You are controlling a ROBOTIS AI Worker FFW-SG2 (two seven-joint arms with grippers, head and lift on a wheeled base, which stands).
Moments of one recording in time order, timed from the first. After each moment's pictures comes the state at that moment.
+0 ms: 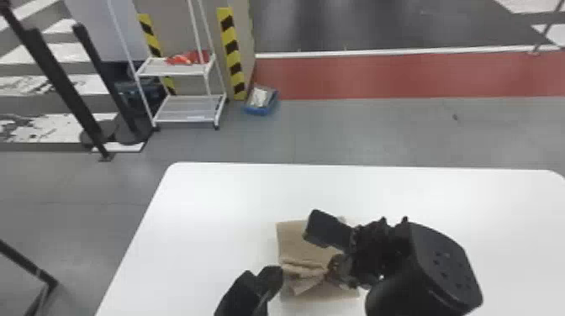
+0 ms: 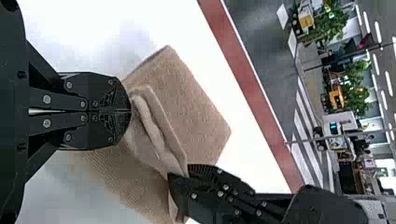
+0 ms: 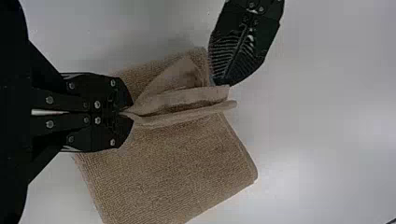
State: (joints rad) left arm 0.41 0.28 -0.29 -1.80 -0.21 0.26 -0.14; right arm -0.10 0.00 0.50 -1.57 1.05 0.69 1.19
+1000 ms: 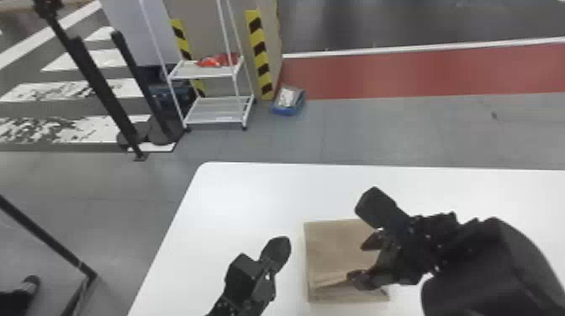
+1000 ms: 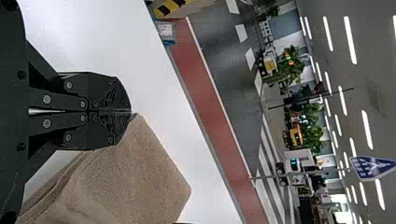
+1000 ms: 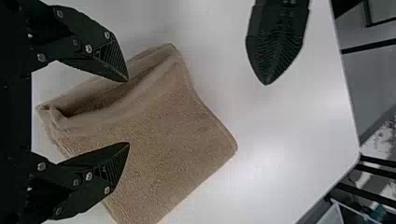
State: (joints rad) left arm 0.42 0.27 -0.18 -1.79 -0.14 0.08 -0.10; right arm -0.05 0.00 0.39 -1.72 0.84 0.78 1.16
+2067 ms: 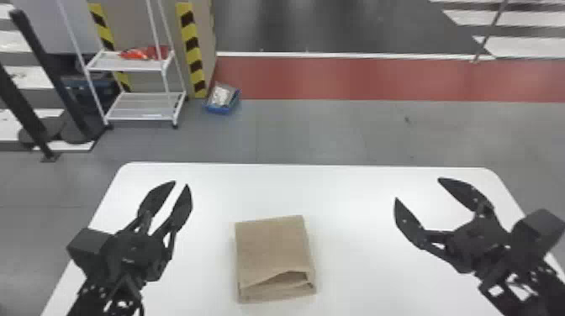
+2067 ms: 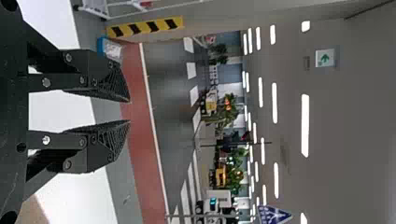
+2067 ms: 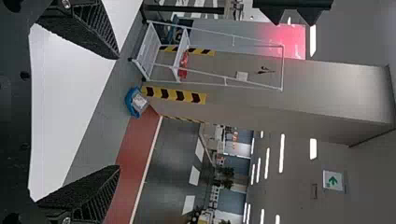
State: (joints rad) left arm 0.42 0.20 -0.02 -1.87 0.07 -0.12 -0.09; right arm 0.32 0.00 -0.27 -1.87 0.06 -0.05 0.65
